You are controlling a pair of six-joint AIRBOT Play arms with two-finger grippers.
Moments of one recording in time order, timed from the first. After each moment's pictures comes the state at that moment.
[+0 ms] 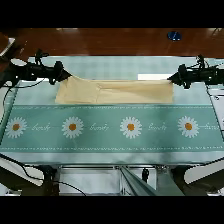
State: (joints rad) left arm 0.16 -1.82 1.47 0.63 -1.03 -1.35; right arm -0.35 -1.81 1.46 -0.67 1.17 1.37
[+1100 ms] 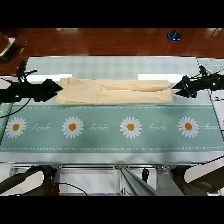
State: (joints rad) left arm 0.17 -1.22 0.90 0.84 -0.90 -1.40; right arm -0.41 -1.86 1.46 -0.88 1.26 1.42
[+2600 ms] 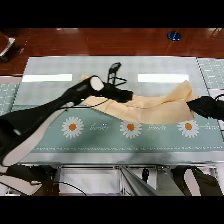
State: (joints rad) left arm -0.67 -1.75 1.39 0.78 -0.71 -1.42; right arm -0.39 -0.61 0.82 -0.89 1.35 1.41
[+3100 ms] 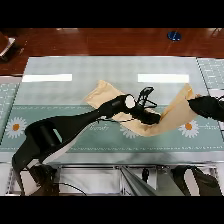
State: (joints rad) left arm -0.89 -1.96 1.60 0.67 -0.79 -1.49; right arm -0.39 -0.56 0.81 -0.82 1.34 1.41
